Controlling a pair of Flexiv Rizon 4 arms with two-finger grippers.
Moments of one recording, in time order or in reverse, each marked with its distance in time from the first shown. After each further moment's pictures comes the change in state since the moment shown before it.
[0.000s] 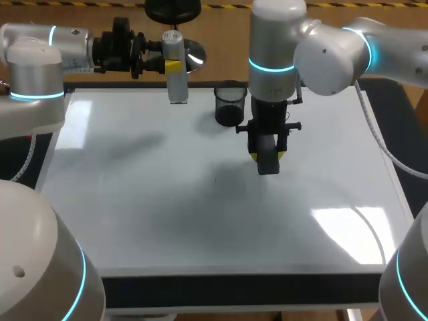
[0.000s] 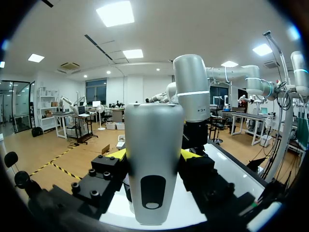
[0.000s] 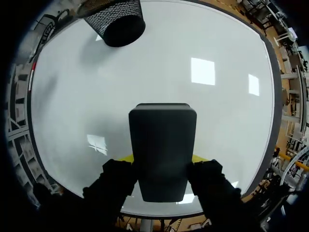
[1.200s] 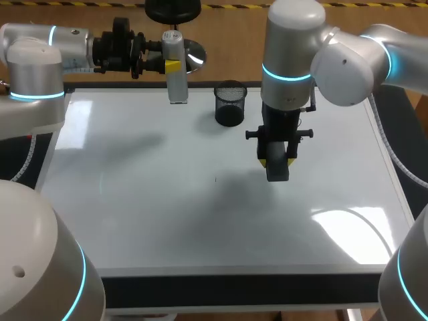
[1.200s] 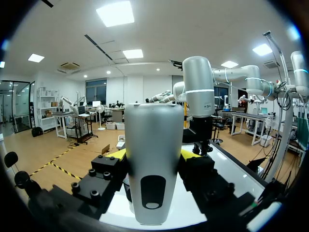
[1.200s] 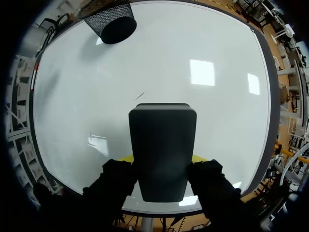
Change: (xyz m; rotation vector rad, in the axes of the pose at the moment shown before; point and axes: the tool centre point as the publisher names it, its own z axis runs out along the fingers) left arm 0.000 0.000 0.000 0.000 0.000 0.000; right arm -0.019 -0.024 -0.004 -0.029 0.015 0.024
